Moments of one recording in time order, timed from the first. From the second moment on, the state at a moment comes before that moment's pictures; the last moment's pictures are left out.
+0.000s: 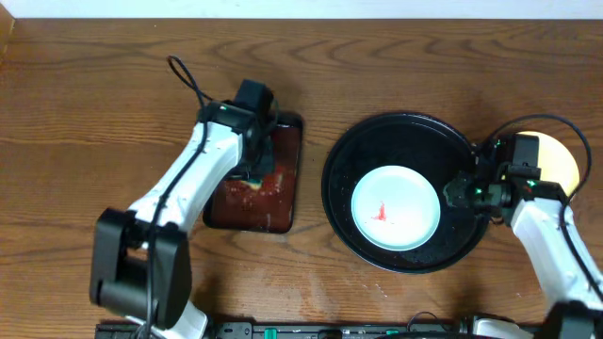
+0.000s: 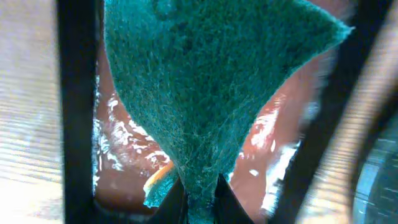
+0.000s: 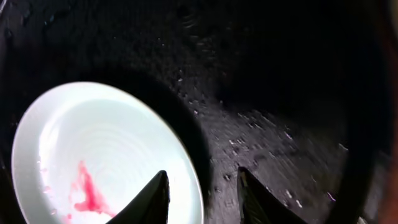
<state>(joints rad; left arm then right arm) -0.32 1.73 1.32 -1.02 -0.03 -0.40 -0.12 1.41 0.78 -0.61 -0.25 0.17</state>
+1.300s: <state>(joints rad) -0.84 2.05 1.42 -0.69 0.14 -0.67 -0.08 1.66 0.80 -0.56 -0.38 0.19</state>
